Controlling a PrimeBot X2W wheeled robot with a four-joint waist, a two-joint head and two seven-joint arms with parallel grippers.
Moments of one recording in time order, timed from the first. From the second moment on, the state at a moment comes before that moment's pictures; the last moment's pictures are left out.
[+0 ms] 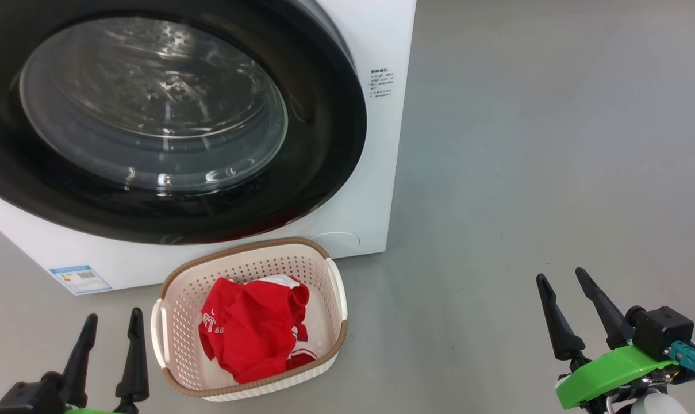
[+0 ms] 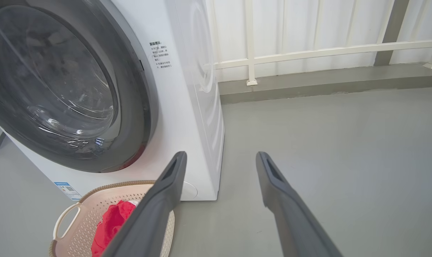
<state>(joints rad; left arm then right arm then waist) -0.02 0.12 0.00 0.20 -0.37 -0.13 -0.25 -0.12 -0.20 0.05 0.28 0.35 0.13 -0.26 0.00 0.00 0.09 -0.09</state>
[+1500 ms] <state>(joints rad) 0.05 0.05 -0.01 0.33 -0.41 -0.13 -0.23 -0.04 -0.13 0.05 0.40 0.38 0.13 -0.24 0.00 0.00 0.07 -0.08</state>
